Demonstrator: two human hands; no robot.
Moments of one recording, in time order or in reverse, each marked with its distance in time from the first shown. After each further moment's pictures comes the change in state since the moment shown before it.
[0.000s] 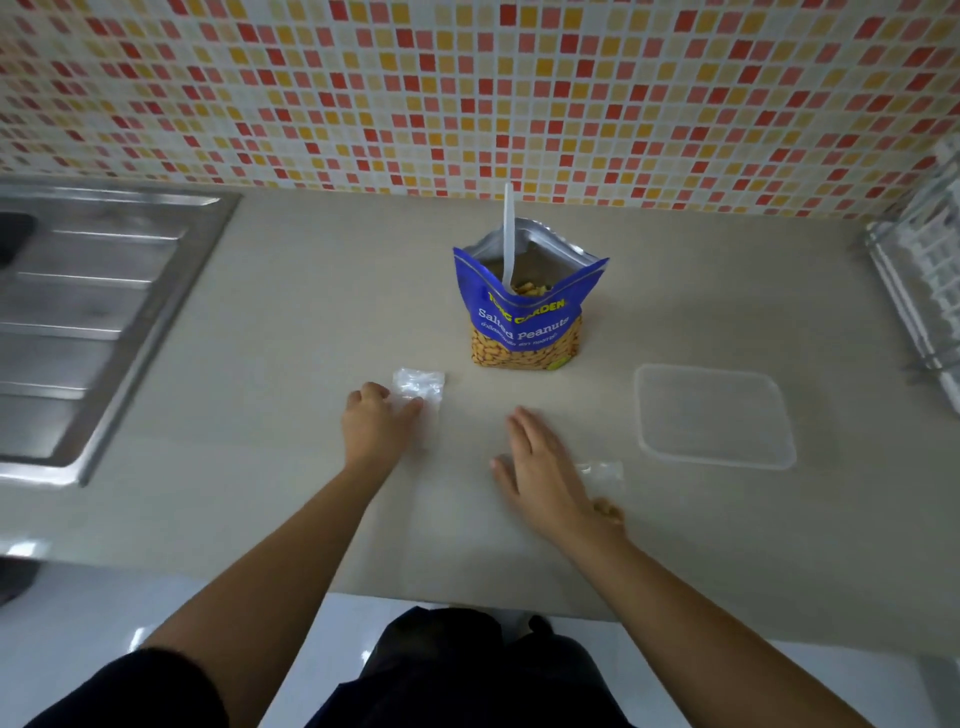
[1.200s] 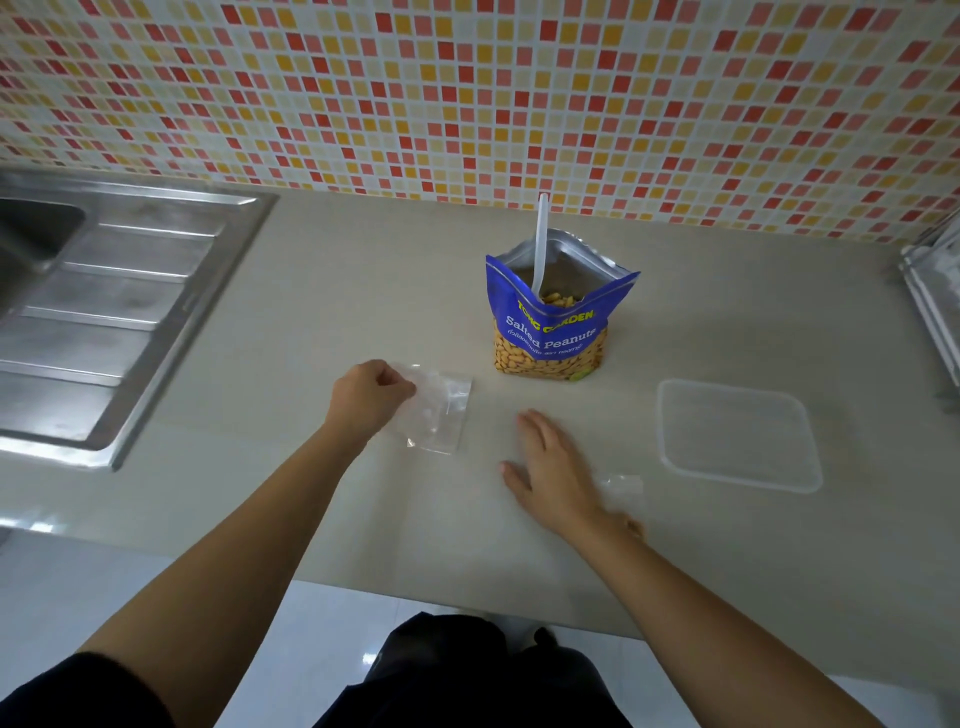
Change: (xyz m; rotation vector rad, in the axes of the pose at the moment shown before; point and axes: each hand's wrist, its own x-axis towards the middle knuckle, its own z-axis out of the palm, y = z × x) left_hand 0.007 0.020 -0.066 -0.177 -0.168 -0.019; right_hand 0.013 -0.002 0.001 0.097 0.044 -0.106
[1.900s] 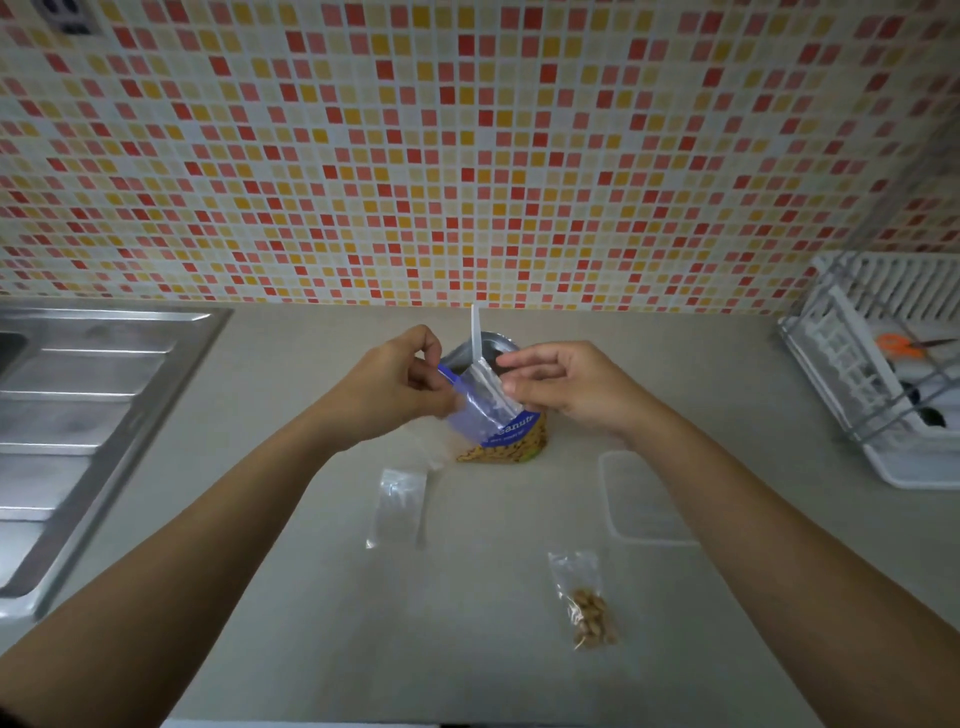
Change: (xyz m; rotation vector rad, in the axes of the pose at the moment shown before) left_hand -0.036 0.148 -0.036 -0.018 -0.390 0.547; right_hand 0.066 -0.043 -0.220 0.791 -0.111 0.178
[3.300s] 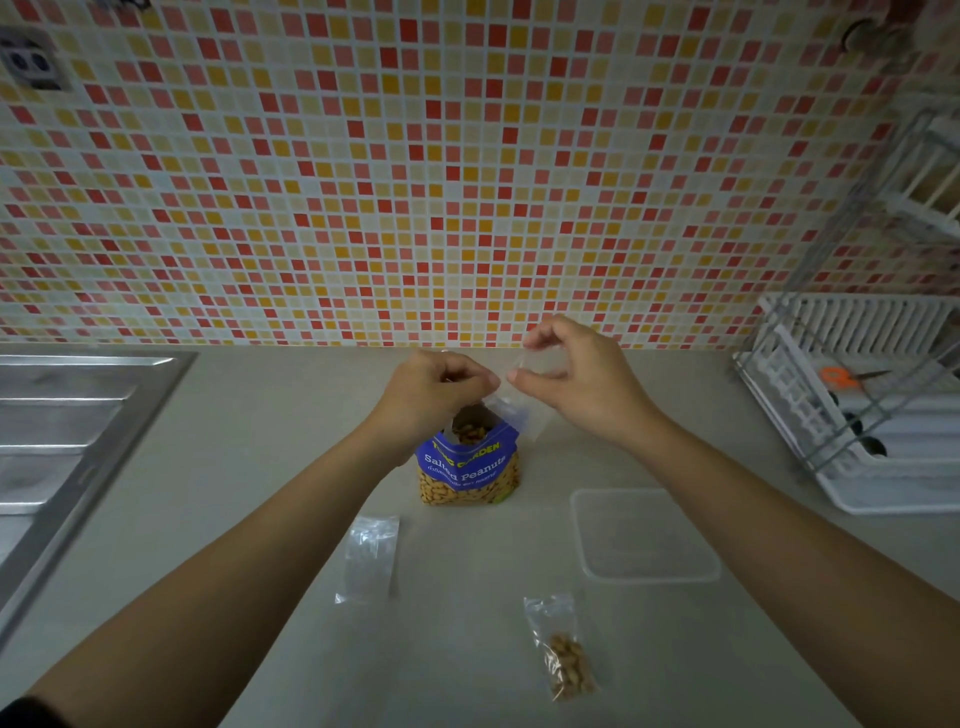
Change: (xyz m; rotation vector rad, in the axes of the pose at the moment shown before) left_hand 0.039 0.041 0.035 -0.247 0.094 0.051; right_hand 0.000 -0.032 -0.030 -0.485 0.406 -0.223
